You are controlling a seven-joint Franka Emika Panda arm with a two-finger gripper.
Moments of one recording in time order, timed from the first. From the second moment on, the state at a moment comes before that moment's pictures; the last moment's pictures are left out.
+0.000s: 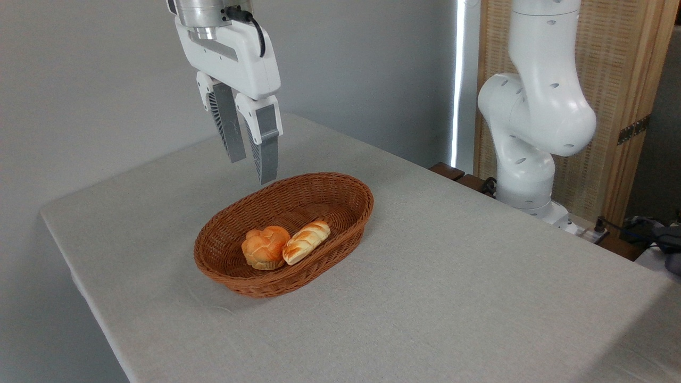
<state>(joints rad) -0.25 -0.01 0.08 -1.59 -0.02 1.62 0.65</state>
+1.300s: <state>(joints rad) -0.25 -0.01 0.11 -1.59 -0.02 1.54 0.65</state>
